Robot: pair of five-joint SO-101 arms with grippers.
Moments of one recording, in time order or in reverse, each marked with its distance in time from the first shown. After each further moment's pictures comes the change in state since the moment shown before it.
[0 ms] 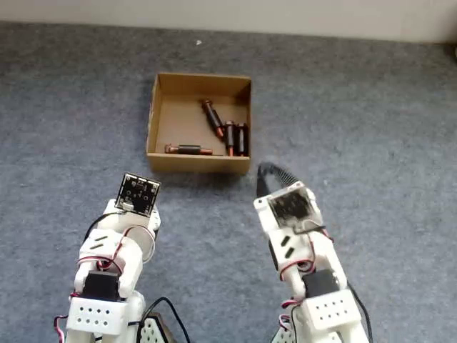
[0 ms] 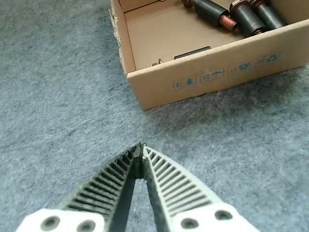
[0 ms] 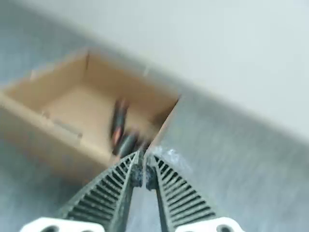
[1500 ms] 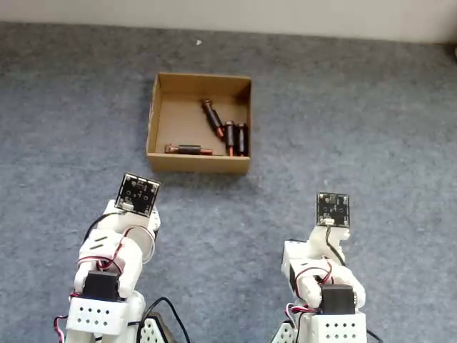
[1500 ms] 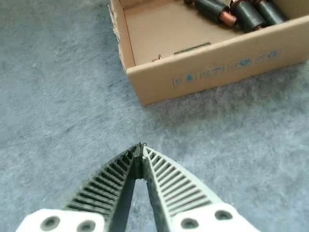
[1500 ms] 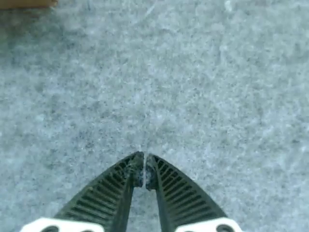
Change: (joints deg) left arm -0.1 0.0 0.0 2.7 0.0; right arm 13.0 -19.4 0.0 71.0 -21.3
